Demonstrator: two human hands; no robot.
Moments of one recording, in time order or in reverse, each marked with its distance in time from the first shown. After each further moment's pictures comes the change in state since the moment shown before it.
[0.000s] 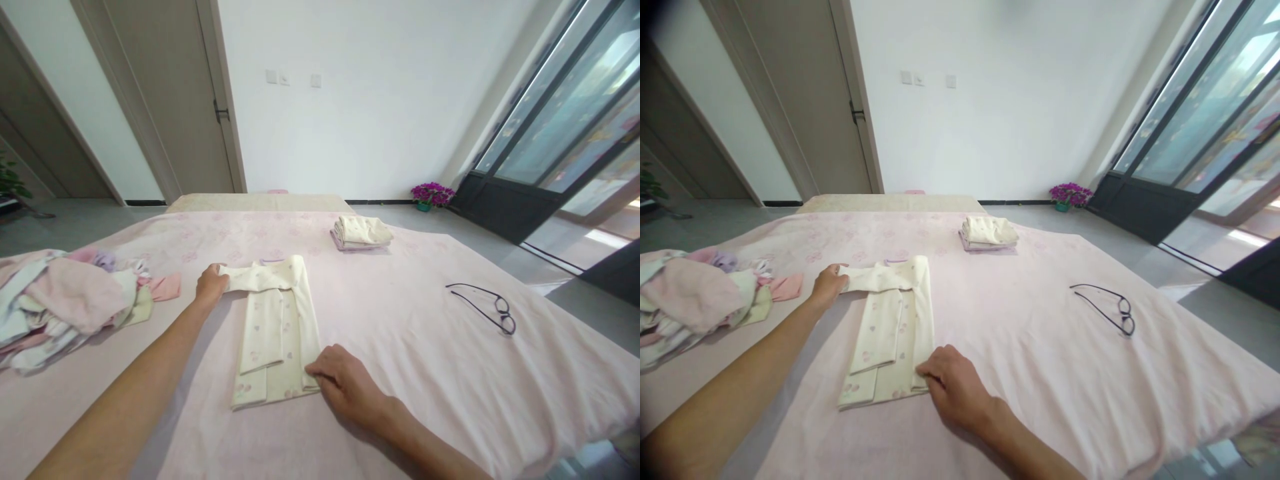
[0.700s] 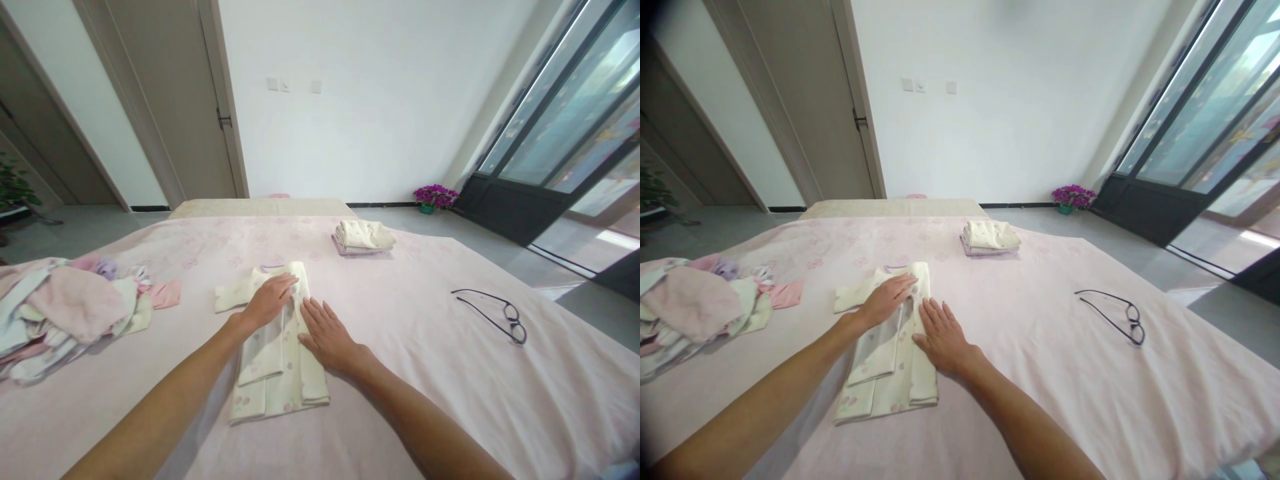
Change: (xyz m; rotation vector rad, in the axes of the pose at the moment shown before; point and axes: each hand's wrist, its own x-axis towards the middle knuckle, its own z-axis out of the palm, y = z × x) left_hand -0.089 0.084 0.042 0.151 -0.337 1.036; right_hand 0.084 0.057 0.018 -0.504 -0.048 -0.093
